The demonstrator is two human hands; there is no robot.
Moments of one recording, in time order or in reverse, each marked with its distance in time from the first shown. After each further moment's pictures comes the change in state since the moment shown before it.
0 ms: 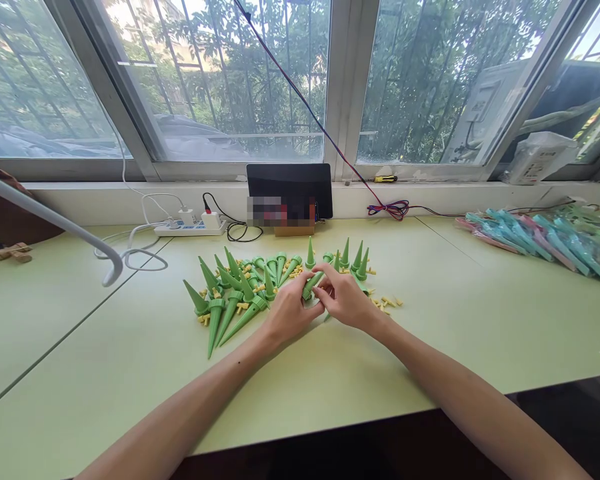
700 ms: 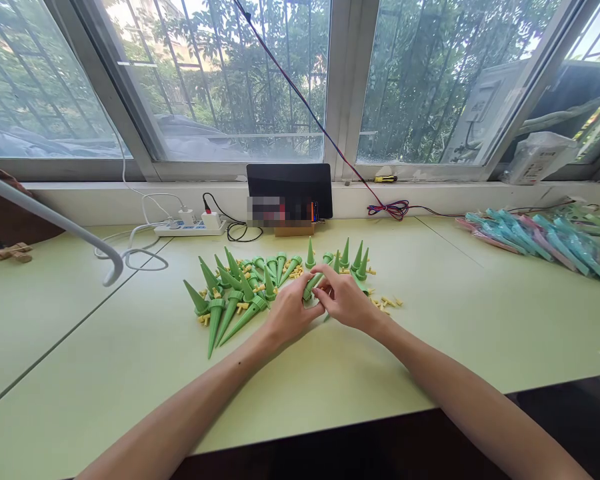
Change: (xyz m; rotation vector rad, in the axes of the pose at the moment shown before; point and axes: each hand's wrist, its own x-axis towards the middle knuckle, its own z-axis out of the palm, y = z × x) left_hand 0.000 0.001 -0.001 0.009 -0.022 0.016; right_hand -0.001 0.000 0.000 -0.033 -0.011 -0.028
